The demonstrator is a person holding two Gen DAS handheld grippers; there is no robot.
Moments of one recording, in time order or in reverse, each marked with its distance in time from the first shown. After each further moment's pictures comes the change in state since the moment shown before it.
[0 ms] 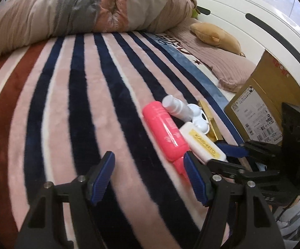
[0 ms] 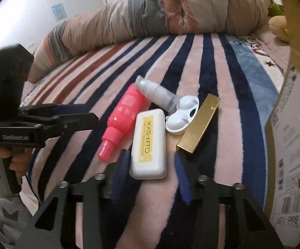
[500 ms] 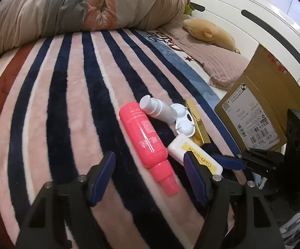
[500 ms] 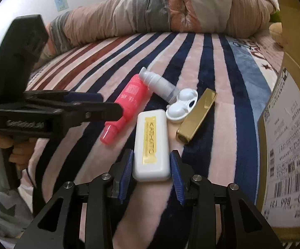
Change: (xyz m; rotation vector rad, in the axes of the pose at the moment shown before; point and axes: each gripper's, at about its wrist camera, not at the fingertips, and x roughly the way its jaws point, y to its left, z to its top) left arm 0.007 -0.019 0.008 0.009 0.016 -0.025; right arm -0.016 0.014 -0.011 -0.054 0.022 -0.059
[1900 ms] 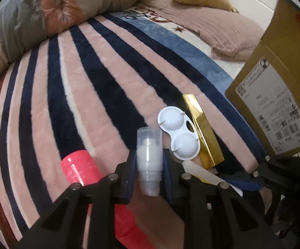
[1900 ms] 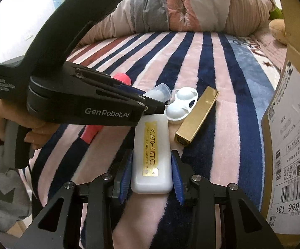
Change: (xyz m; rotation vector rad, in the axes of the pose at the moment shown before) left arm 0.066 -0.037 0.045 0.212 0.177 0.095; right arm 0.005 0.000 0.001 0.006 -0.005 0.002
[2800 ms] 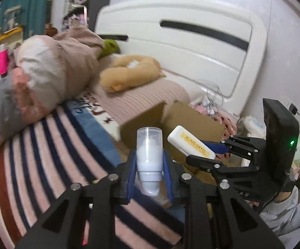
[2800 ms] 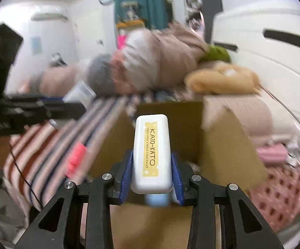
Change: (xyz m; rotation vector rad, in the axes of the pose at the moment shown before) left arm -0.176 -0.158 0.050 0.199 -0.339 -0.170; right arm -0.208 -0.100 -0.005 0.125 -0.266 -0.251
